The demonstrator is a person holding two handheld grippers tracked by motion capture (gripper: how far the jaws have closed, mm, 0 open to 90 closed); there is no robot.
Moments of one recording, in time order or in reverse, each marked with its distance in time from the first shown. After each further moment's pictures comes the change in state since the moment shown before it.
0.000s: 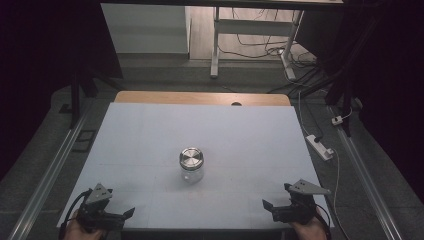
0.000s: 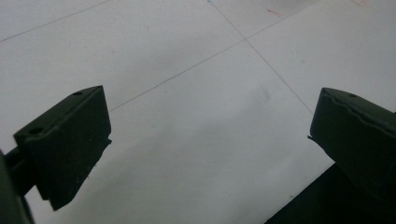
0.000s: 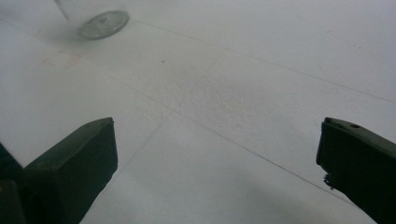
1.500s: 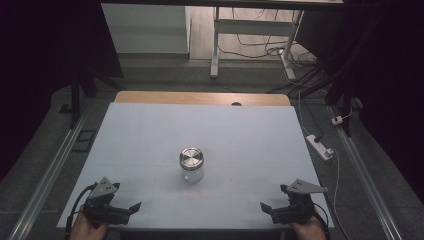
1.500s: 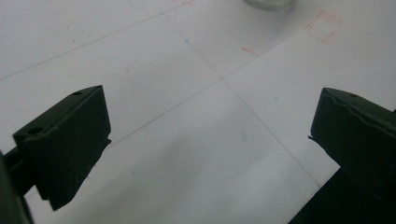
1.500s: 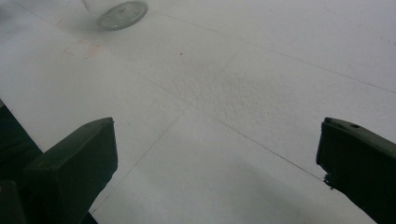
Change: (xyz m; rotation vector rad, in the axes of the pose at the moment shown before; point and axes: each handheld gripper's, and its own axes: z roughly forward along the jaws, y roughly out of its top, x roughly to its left) left arm -0.004 0.022 0.005 -0.065 -0.073 0.028; right arm 0.001 0.001 0.003 0.033 0.073 -0.022
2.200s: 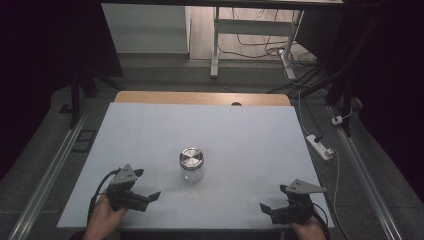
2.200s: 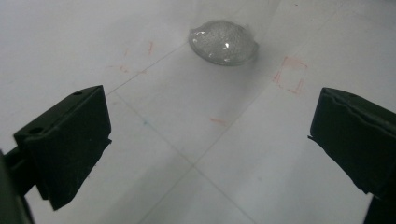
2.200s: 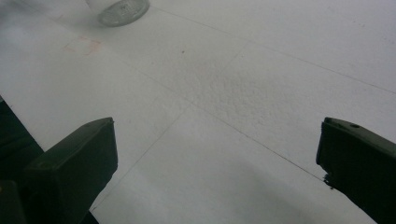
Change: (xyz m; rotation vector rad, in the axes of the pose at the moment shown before) left arm -0.003 0.037 0.043 -0.085 -0.128 0.128; right arm 0.001 0.000 0.001 0.008 0.001 -0.015
